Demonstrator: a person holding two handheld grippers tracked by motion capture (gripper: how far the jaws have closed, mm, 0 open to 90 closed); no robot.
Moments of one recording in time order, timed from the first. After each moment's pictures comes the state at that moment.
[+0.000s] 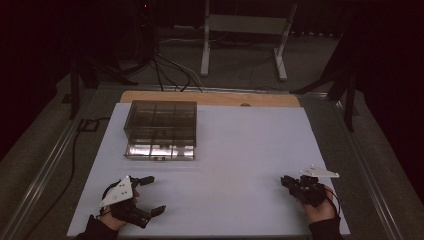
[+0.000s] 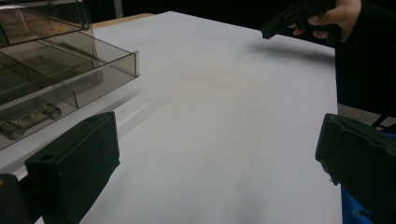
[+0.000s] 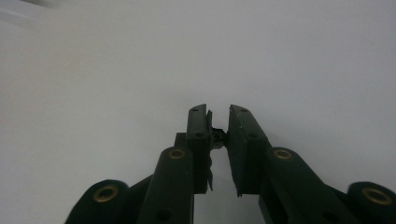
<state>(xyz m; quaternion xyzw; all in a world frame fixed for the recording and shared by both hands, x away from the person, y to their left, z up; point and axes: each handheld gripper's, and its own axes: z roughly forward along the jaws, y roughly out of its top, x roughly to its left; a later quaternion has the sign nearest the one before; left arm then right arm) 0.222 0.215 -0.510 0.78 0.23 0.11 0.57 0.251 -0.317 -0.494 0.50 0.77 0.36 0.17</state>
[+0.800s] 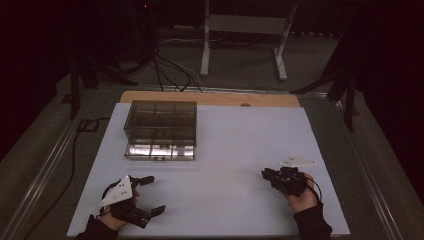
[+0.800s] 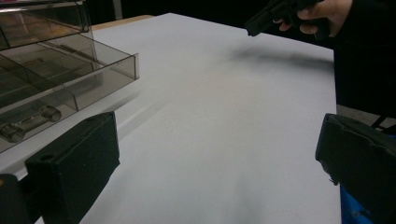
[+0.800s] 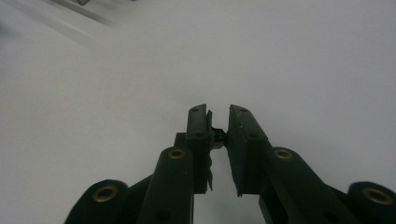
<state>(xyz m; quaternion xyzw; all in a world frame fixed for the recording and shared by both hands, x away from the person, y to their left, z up) 0.222 0.215 -0.510 0.78 0.23 0.11 0.57 0.274 -0.266 -0.479 0.44 0.80 0.38 0.14</state>
